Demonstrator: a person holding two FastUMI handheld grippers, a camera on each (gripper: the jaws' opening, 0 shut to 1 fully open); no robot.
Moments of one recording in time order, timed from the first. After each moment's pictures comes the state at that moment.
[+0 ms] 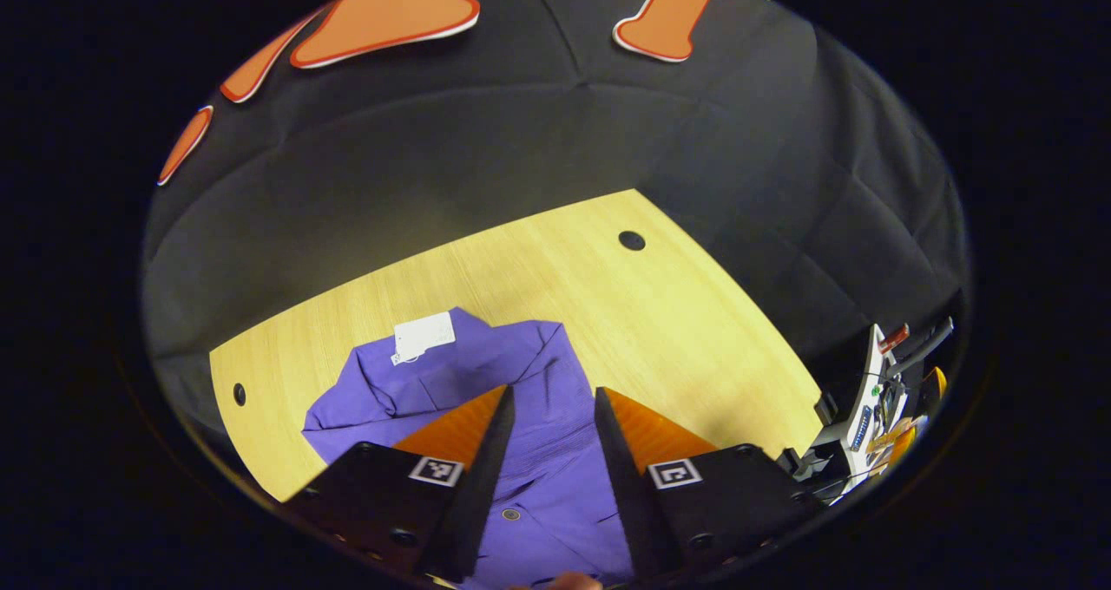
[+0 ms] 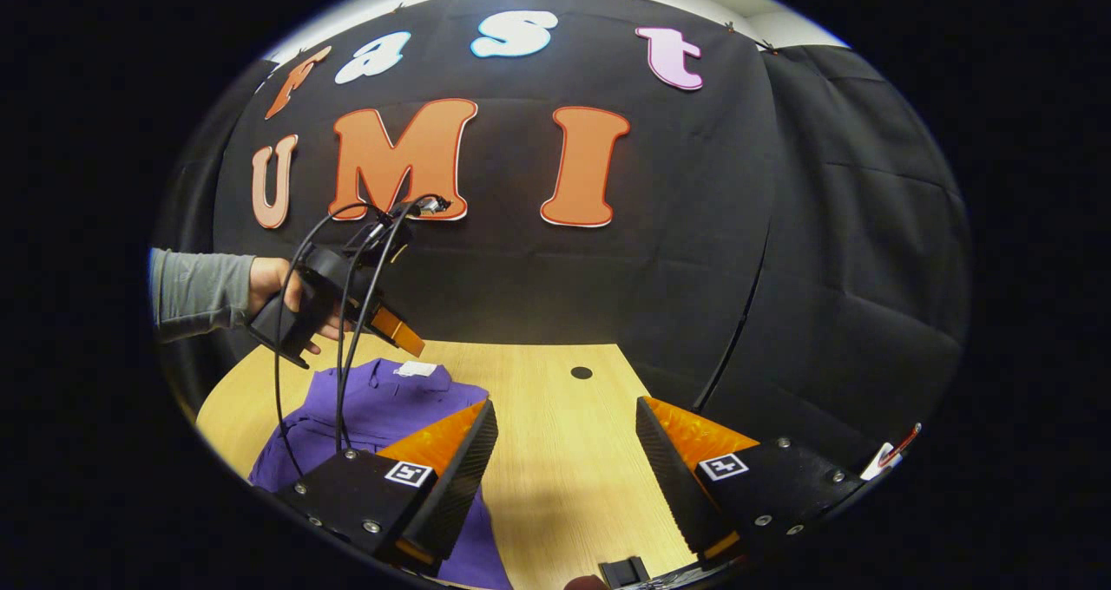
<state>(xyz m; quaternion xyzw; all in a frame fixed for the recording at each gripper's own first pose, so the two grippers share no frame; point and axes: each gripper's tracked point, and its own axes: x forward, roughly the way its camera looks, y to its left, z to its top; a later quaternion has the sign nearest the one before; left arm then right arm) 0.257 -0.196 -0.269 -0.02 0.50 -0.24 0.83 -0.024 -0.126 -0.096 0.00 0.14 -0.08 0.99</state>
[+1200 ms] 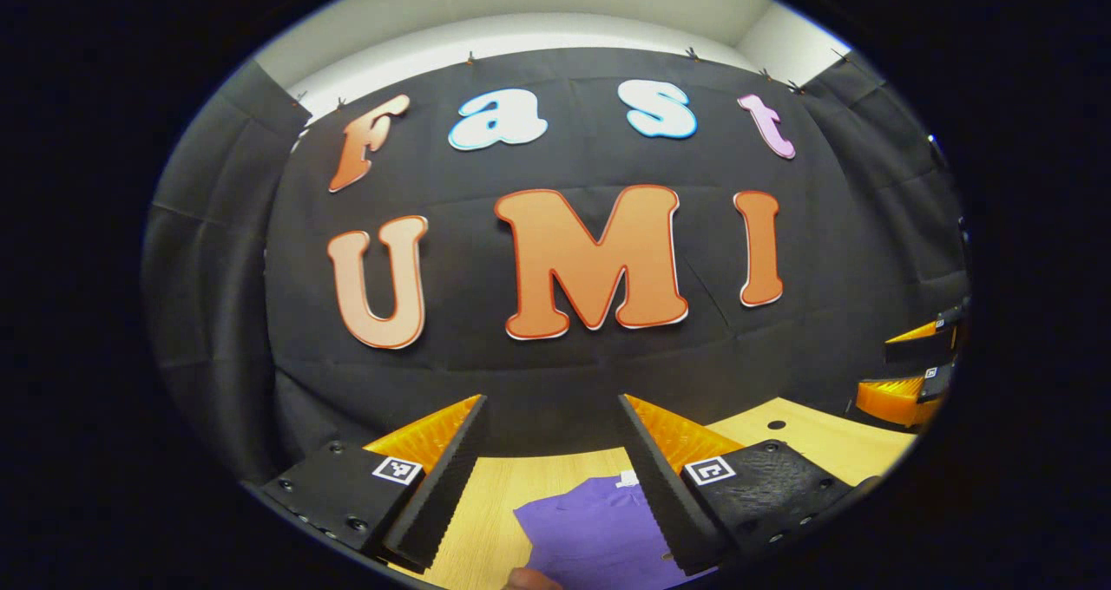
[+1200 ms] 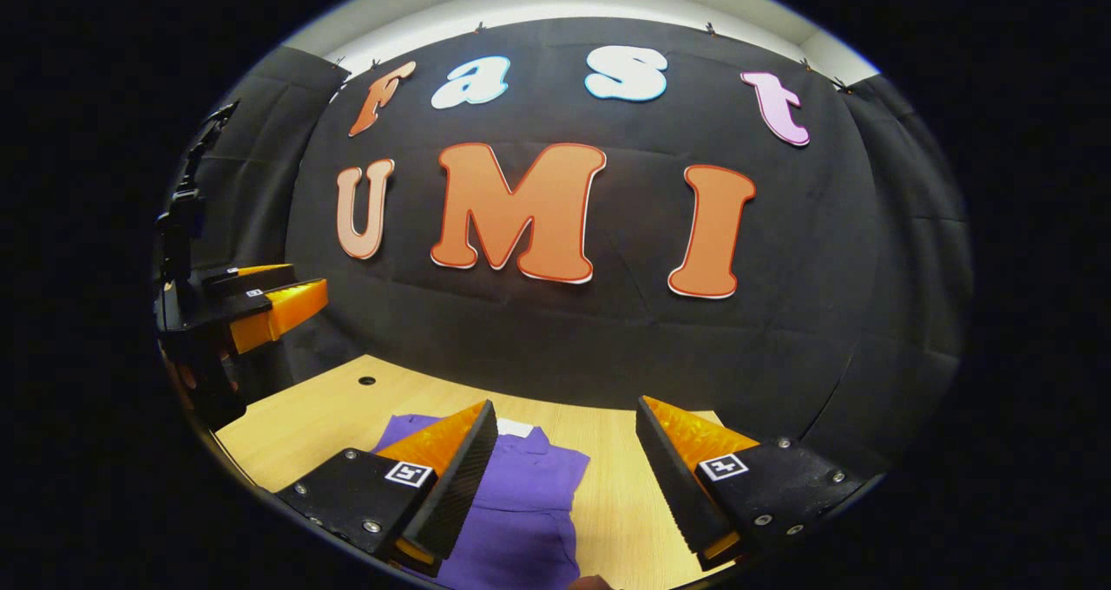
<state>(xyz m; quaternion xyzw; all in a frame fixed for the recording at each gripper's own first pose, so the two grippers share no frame) 0.093 0.066 -0.065 0.01 0.04 0.07 1.00 0.038 0.015 -0.035 -0.01 0.02 0.05 1.00</state>
